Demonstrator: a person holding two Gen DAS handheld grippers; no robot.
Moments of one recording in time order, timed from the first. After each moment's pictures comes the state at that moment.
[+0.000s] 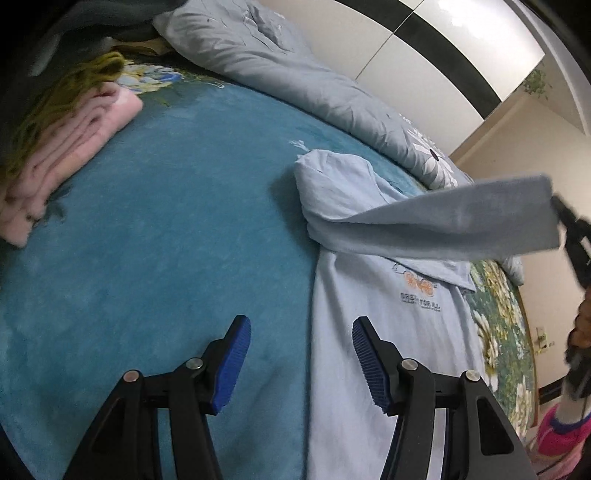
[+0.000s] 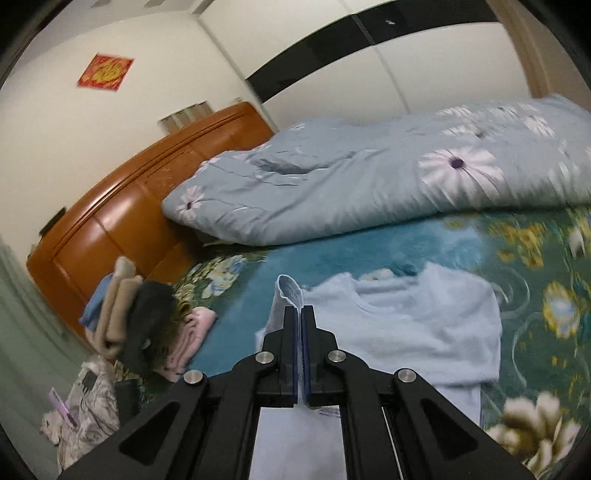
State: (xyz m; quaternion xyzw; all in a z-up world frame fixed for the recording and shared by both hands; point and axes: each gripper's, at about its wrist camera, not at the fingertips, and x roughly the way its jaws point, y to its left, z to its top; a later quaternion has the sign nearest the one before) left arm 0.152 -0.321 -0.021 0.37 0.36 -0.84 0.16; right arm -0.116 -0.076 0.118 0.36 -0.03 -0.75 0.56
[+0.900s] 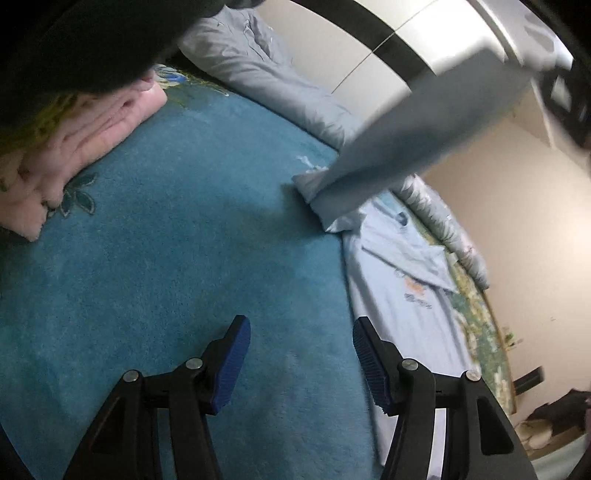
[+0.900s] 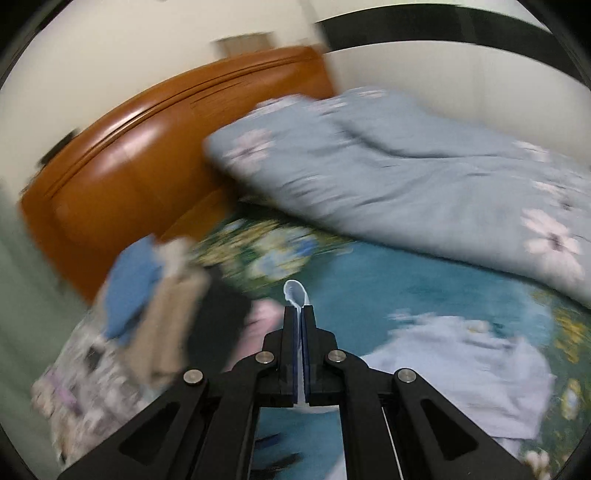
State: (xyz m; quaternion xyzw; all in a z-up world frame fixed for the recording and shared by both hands) left arm 0.219 -0.370 -0.045 0.31 0.38 -0.87 0.09; right arm -0.028 -0.270 0.217 0.39 0.09 -0.73 0.56
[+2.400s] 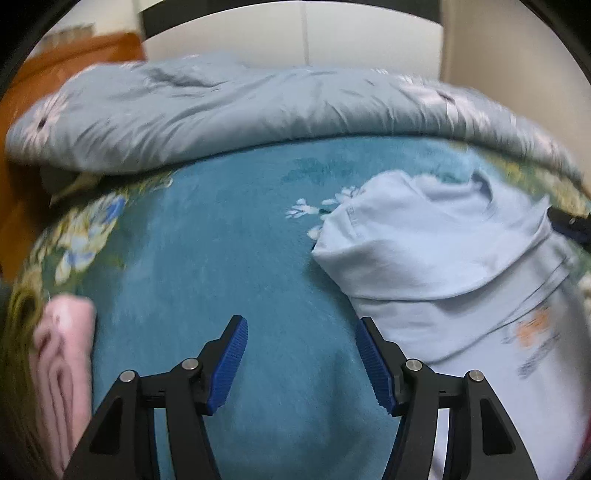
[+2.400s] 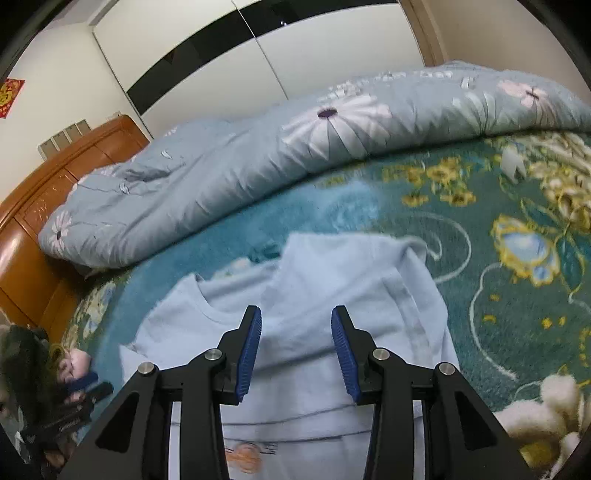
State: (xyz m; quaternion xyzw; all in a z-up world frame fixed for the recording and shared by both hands) left arm 0.003 -0.375 -0.021 0.45 0.06 -0.87 0.18; right arm -0.196 -0.086 -0.028 0.42 -0.06 -0.84 0.35
